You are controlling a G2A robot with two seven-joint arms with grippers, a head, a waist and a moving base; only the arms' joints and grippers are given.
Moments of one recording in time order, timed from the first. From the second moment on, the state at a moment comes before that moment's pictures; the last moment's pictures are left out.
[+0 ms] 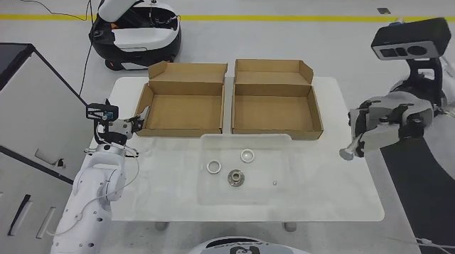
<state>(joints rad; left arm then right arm) 1.73 -1.15 -1.60 -1.80 1.33 0.00 0.00 -0.96 -0.66 1.28 -1.91 1.29 -0.33 1.49</state>
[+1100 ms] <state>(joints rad) 1.73 -1.15 -1.60 -1.80 1.33 0.00 0.00 -0.95 -0.79 1.13 -1.91 1.41 -0.11 1.46</state>
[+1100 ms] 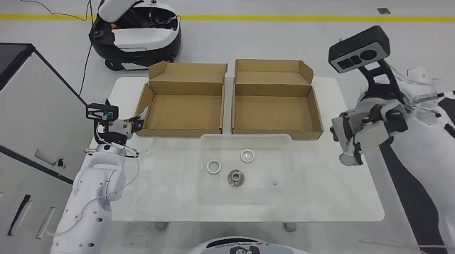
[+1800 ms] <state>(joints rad) 1.73 -1.15 -1.60 -1.80 1.33 0.00 0.00 -0.93 -0.89 0.99 -1.88 1.62 -0.01 1.45</state>
